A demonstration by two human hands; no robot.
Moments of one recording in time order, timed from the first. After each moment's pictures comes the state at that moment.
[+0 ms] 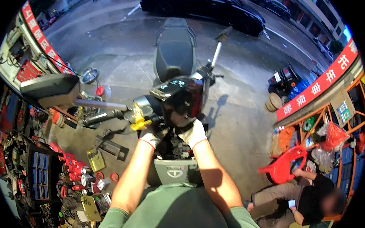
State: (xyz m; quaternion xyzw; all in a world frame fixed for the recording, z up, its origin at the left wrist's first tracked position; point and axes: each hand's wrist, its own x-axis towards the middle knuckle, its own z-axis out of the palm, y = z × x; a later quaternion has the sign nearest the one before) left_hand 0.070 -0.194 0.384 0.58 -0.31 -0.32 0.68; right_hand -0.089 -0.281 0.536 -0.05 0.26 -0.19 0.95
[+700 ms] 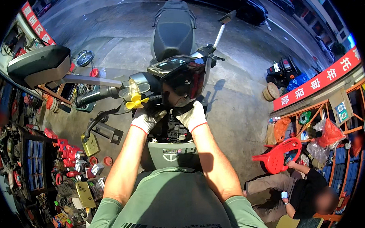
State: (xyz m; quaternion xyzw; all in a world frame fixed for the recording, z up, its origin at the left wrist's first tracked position) left_hand 0.040 -0.157 0.497 0.33 0.15 -0.53 0.77; right_hand -0.097 -0.287 0.513 -0.12 0.21 -0.17 0.96
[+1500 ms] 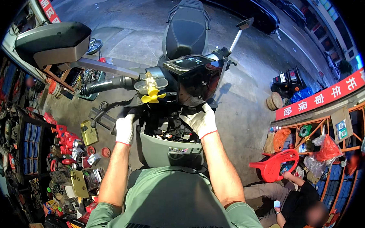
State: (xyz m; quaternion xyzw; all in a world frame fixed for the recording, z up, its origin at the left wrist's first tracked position) left_hand 0.043 -0.050 0.528 0.64 -0.12 -0.21 0.73; right_hand -0.115 -0.275 0.519 -0.15 0.27 -0.15 0.94
